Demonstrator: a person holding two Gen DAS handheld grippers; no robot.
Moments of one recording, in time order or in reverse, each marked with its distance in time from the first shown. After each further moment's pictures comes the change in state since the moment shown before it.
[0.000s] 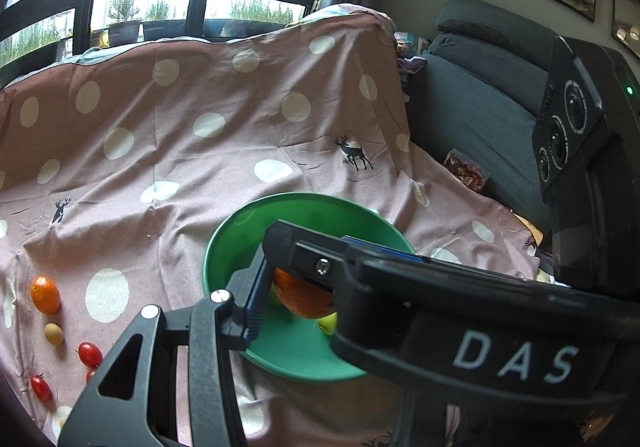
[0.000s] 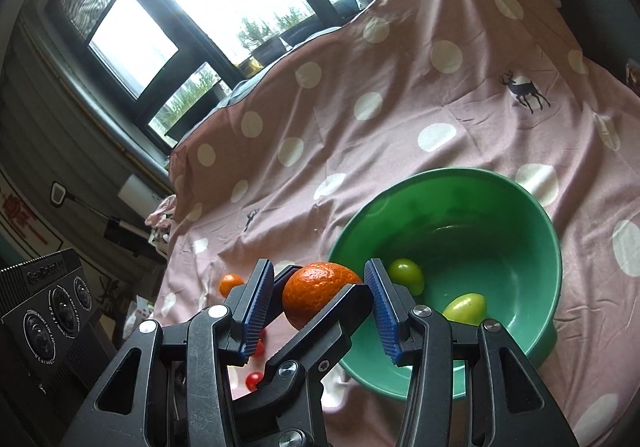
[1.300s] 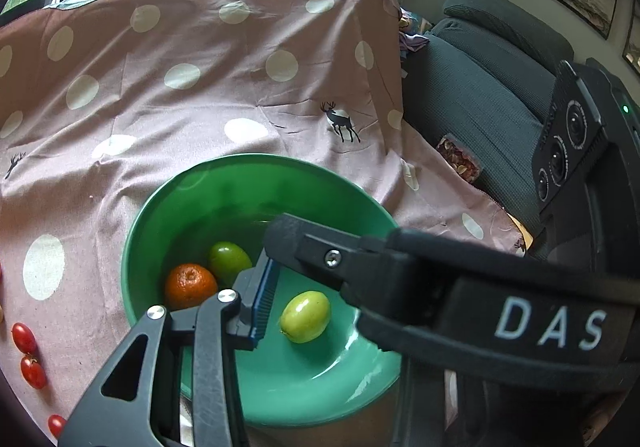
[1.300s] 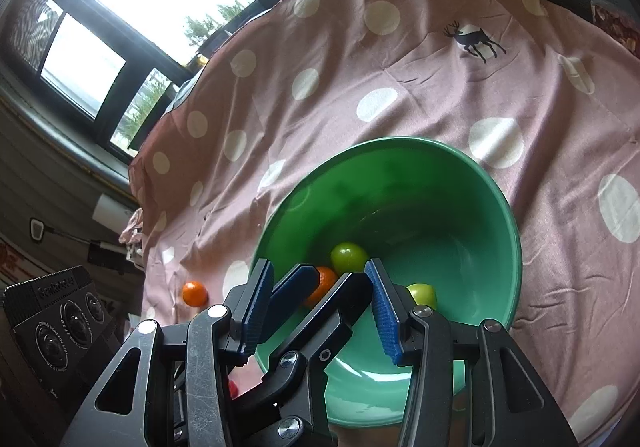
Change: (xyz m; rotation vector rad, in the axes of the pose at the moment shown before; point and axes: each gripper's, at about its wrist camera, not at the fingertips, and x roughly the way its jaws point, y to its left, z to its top) left arm 0.057 0.001 -0.008 -0.115 0.096 -0.086; right arm 0.022 -0.059 0.007 0.159 0.081 -0.067
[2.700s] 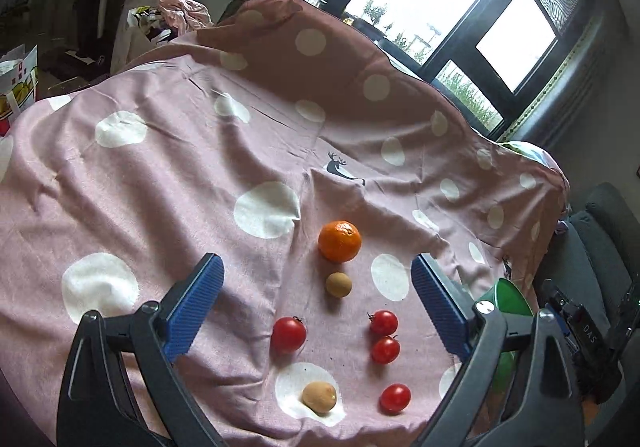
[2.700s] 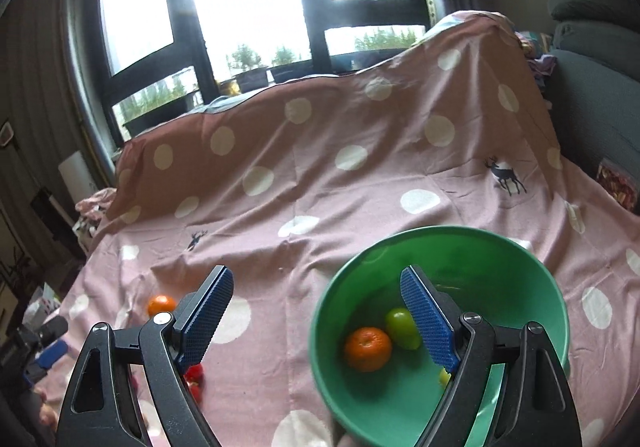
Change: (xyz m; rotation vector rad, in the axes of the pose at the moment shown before) left arm -0.230 0.256 -0.091 -0.549 -0.335 0.389; right arm 0.026 0.124 -0.056 -0.421 -0.324 -0.199
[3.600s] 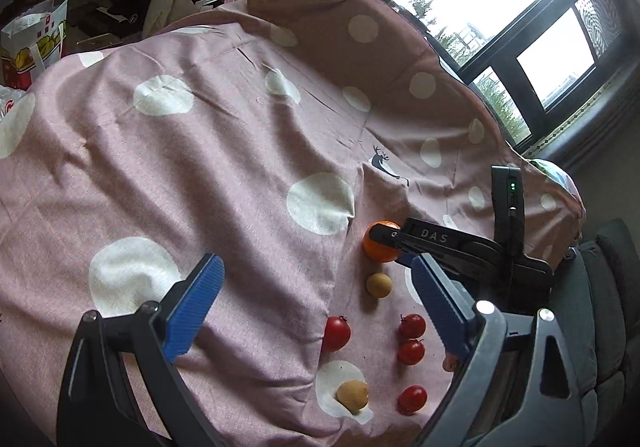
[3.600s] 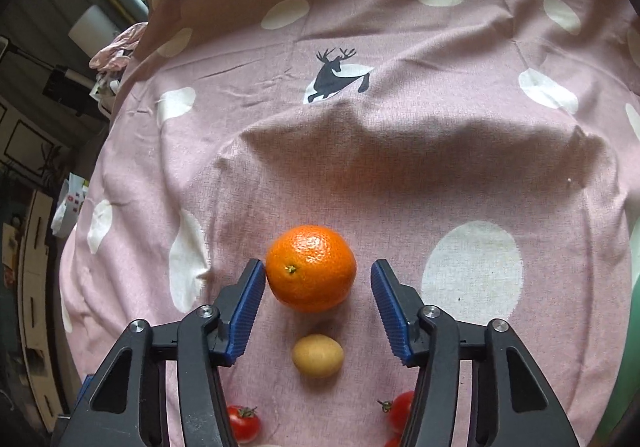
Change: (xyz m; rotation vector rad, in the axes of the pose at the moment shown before) left arm 0.006 0.036 0.013 -0.125 0.091 0.053; right arm 0.184 0.179 -0.040 -0.081 0.672 0.181
